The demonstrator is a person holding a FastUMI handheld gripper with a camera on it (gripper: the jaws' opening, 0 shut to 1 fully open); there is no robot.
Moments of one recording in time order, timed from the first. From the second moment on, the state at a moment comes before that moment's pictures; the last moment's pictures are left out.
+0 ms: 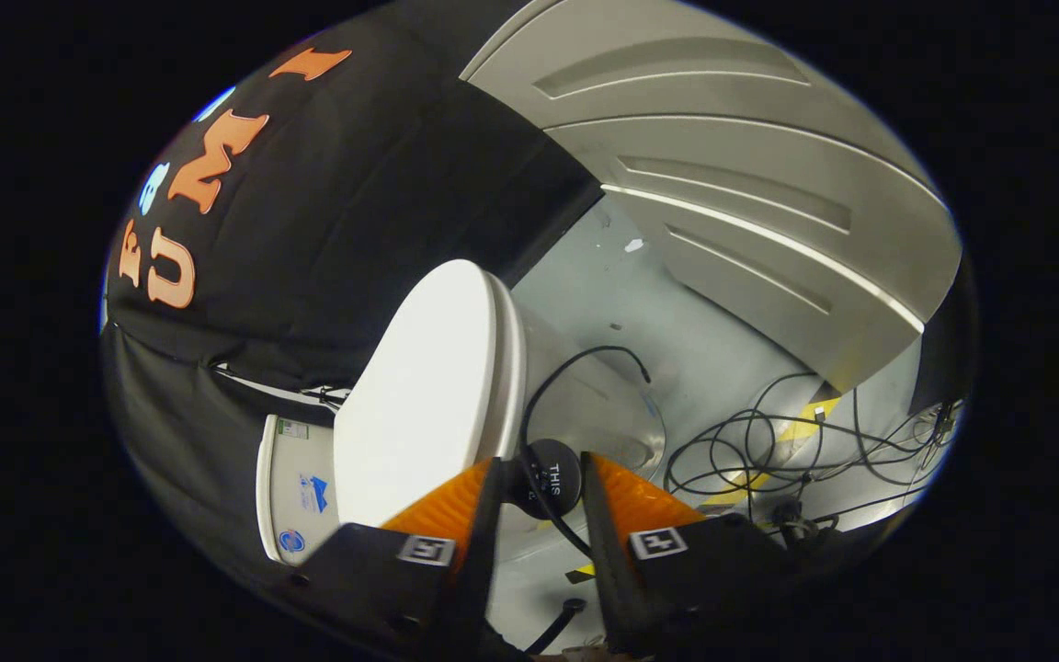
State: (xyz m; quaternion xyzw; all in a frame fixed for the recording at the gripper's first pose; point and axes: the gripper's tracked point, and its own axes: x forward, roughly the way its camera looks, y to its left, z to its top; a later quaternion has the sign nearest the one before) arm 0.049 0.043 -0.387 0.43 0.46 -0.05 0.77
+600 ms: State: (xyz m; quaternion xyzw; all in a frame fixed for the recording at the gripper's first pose) arm 0.060 0.035 -0.367 0.51 0.40 -0.03 0.76
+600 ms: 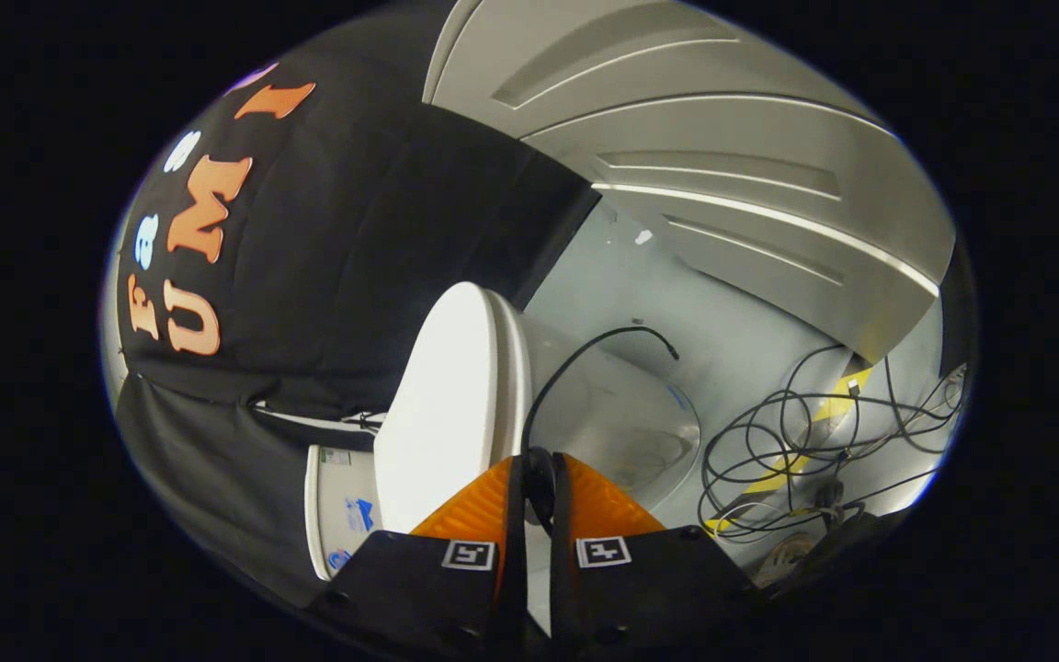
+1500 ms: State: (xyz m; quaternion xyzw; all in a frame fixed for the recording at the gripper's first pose) arm 0.100 0.044 -0.279 0.33 0.27 -0.04 0.90
